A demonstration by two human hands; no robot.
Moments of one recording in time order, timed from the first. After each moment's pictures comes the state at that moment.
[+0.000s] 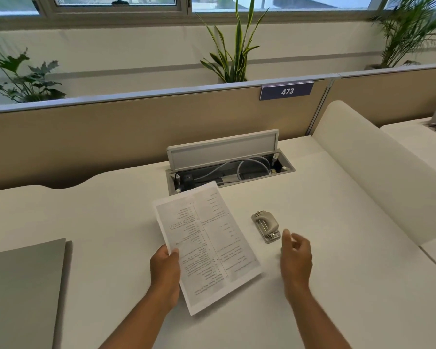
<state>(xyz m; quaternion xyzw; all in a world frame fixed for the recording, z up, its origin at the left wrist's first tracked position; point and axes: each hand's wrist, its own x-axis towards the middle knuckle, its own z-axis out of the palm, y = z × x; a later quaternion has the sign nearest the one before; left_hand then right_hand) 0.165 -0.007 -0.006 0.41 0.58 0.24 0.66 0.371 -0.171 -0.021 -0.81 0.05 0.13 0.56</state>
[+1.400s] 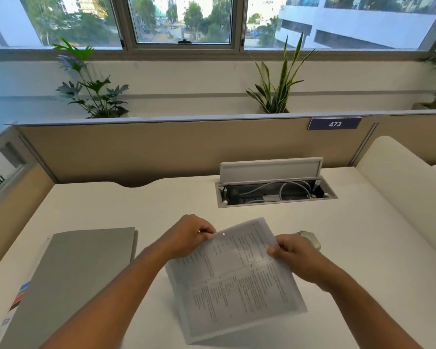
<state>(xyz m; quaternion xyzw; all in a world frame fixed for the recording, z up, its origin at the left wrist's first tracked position) 0.087 0.087 0.092 0.88 0.31 0.00 0.35 0.309 -0.125 0.114 -0.73 -0.44 0.41 0.32</state>
